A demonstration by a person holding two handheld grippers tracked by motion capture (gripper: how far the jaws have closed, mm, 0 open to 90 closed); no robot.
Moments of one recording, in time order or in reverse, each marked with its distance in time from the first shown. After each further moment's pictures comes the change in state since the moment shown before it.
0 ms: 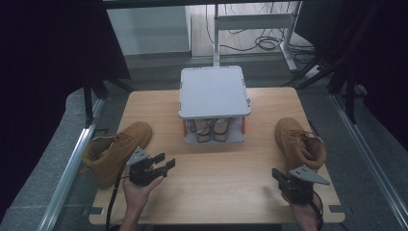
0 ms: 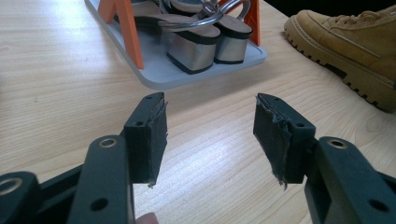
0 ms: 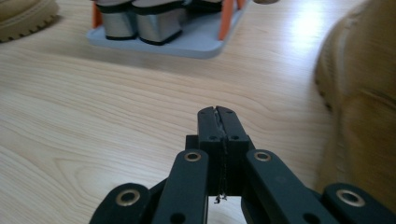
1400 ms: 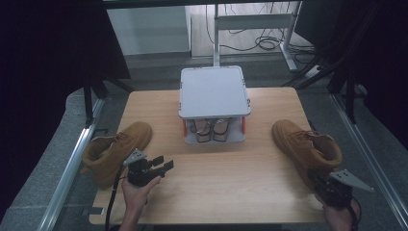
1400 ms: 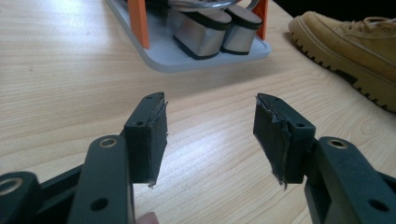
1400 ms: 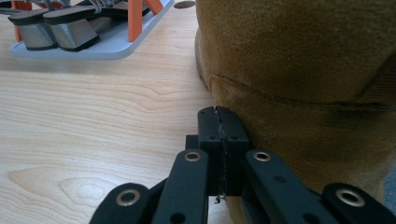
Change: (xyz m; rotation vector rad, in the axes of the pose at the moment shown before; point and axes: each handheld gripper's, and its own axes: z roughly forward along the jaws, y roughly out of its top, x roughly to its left) left arm 0.014 -0.010 0.003 0.018 -0.026 -0.099; right arm -0.081 -0.019 -0.043 -0.040 -0.129 0.082
